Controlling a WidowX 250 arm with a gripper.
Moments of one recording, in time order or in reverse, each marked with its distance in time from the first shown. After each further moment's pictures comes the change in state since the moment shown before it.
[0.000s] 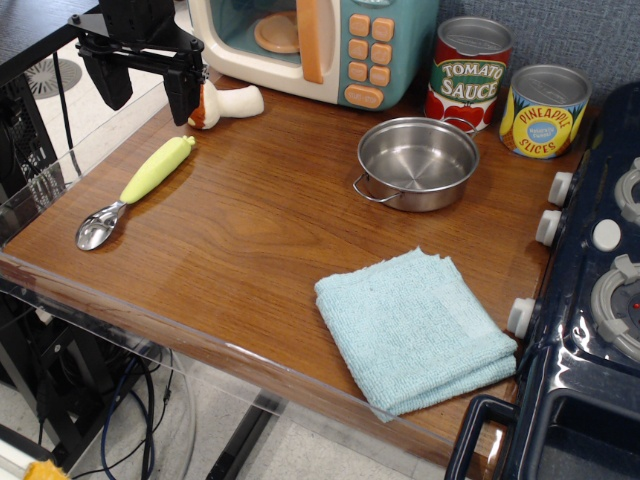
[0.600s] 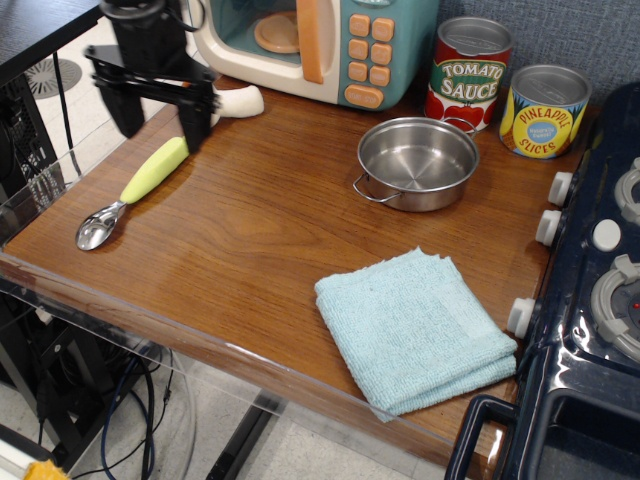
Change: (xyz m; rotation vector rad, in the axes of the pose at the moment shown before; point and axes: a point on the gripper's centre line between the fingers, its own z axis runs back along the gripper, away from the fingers) arm -0.010 -0.023 -0.012 -0.035 0.027 -0.046
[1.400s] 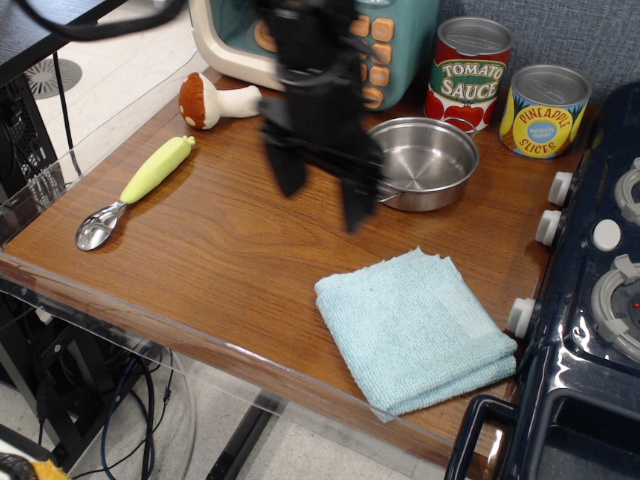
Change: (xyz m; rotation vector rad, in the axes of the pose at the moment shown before) arm -0.033 -0.152 0.012 -0.132 -0.042 -0.367
